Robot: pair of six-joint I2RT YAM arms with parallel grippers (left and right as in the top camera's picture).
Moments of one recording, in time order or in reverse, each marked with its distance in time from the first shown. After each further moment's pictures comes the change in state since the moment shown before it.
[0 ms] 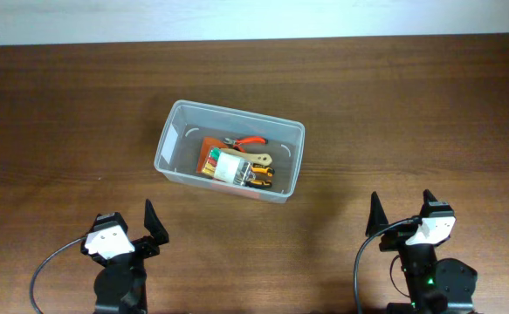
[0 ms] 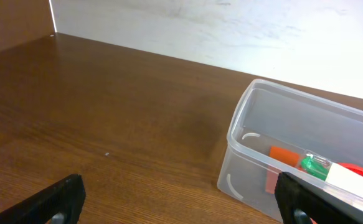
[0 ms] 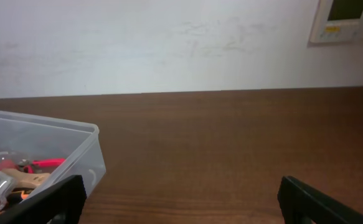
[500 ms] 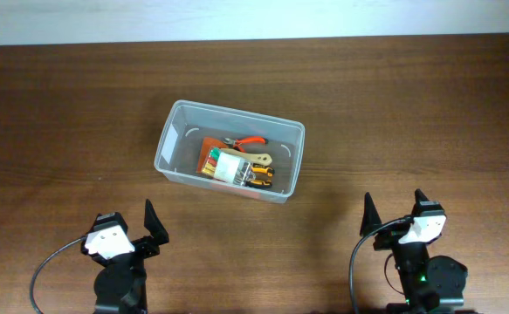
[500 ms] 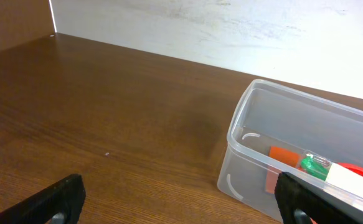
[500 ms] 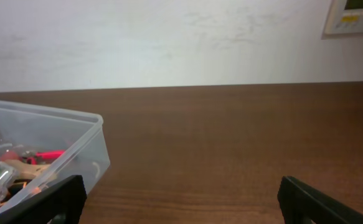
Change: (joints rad) left arm 0.000 0.000 0.000 0.000 0.000 0.000; right arm 0.033 -0.007 -0.079 0.070 0.003 0.004
